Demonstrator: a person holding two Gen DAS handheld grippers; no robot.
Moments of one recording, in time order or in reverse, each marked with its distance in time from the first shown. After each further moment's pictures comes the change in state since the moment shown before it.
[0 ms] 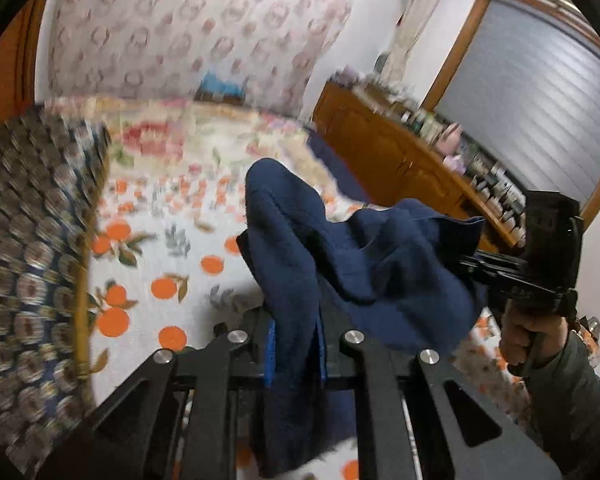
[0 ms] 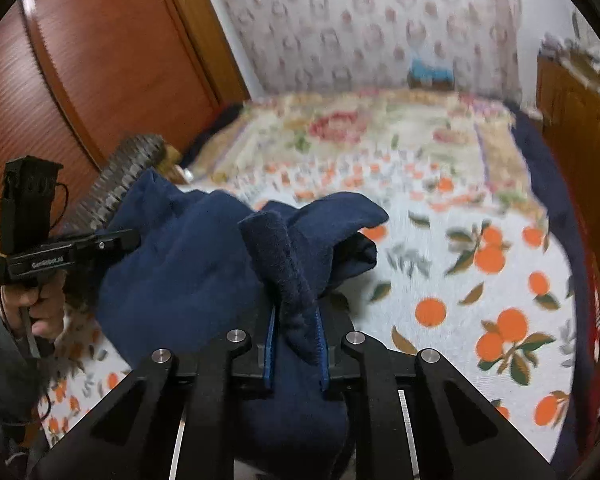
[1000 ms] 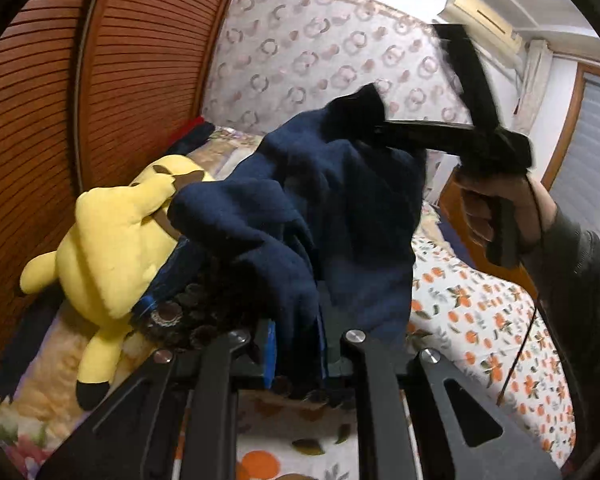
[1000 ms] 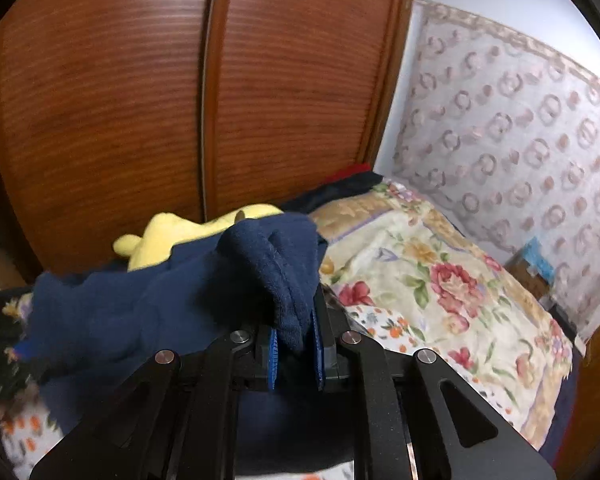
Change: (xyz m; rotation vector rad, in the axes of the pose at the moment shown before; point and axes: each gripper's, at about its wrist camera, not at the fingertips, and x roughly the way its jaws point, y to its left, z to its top) left arm -0.146 0.133 -0.089 -0.254 -0.250 0.452; right arm 0.202 0.319 0.173 -0.646 -0.012 0.119
